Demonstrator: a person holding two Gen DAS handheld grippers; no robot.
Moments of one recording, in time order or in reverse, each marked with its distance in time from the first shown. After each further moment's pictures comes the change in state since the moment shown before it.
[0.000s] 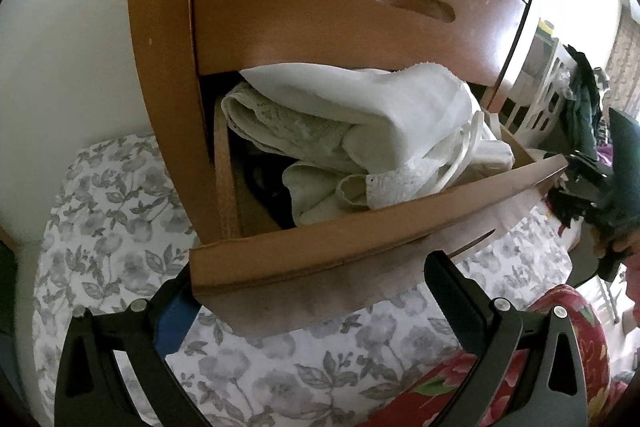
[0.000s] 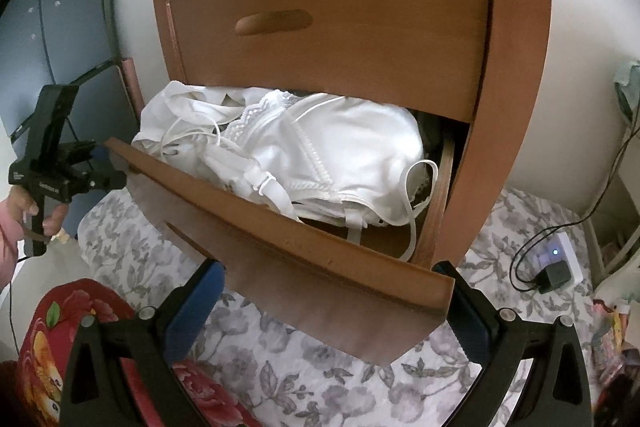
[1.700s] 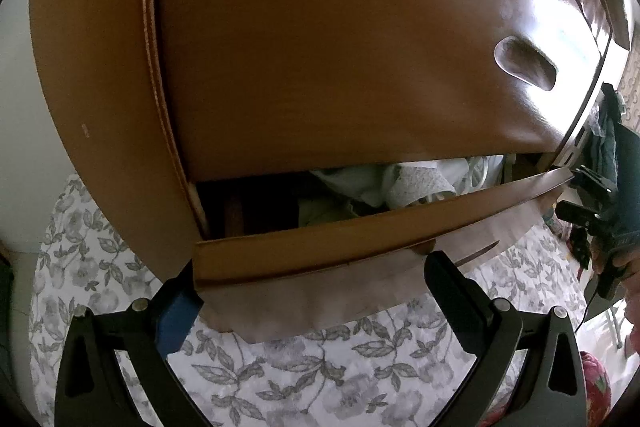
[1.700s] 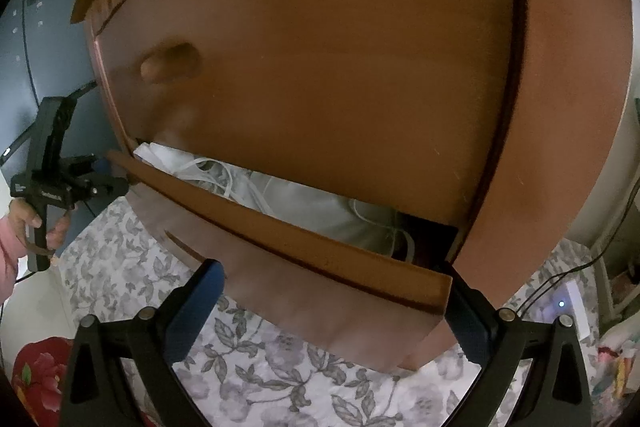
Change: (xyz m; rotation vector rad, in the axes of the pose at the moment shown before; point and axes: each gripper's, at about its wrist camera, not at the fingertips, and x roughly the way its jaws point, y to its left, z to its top) left arm 0.059 0.028 0.074 -0.035 -0.036 0.028; right arm 0.069 -0.052 0.069 0.018 -0.042 -0.011
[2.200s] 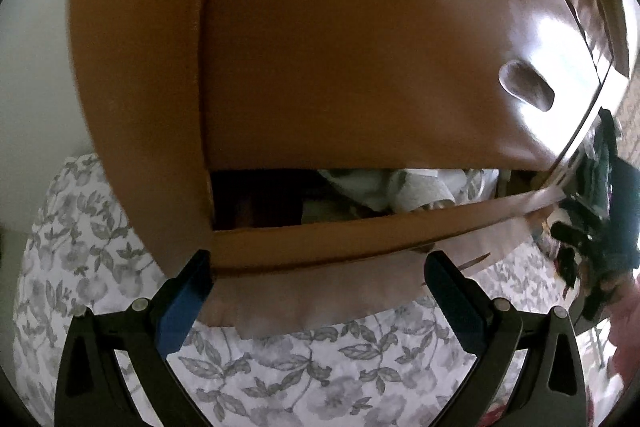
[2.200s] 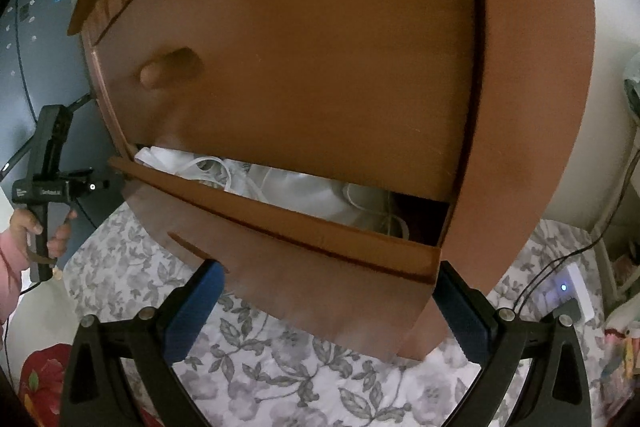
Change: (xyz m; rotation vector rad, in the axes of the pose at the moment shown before) left arm -0.004 0.010 -0.004 -0.064 -0.015 -0.041; right arm -0.007 -0.003 -0.008 0.047 -0.015 0.006
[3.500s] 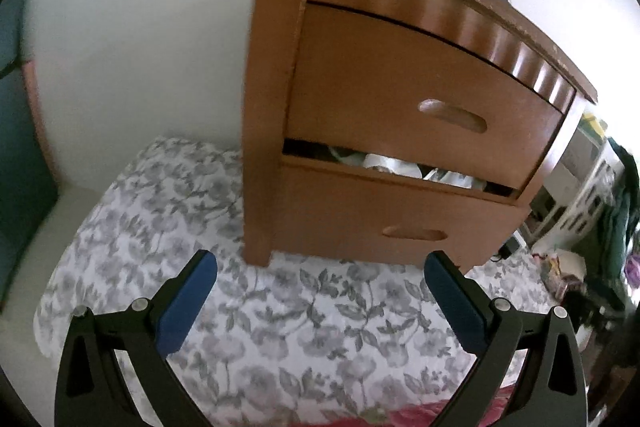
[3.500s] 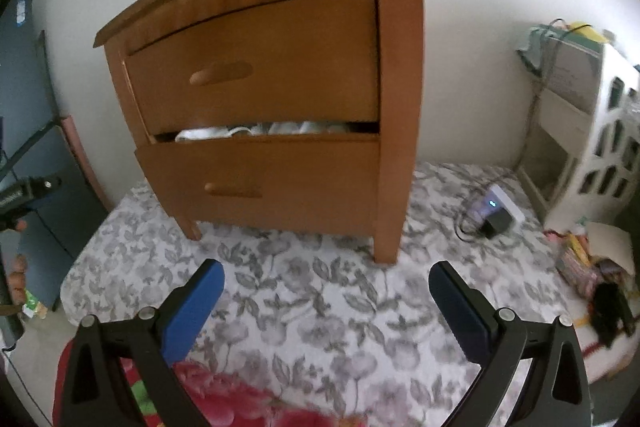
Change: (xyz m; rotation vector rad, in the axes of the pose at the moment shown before) left arm -0.137 -0.064 -0.070 -0.158 -0.147 0.219; right arm -0.142 0.064 -0.071 0.152 -0.017 -0.208
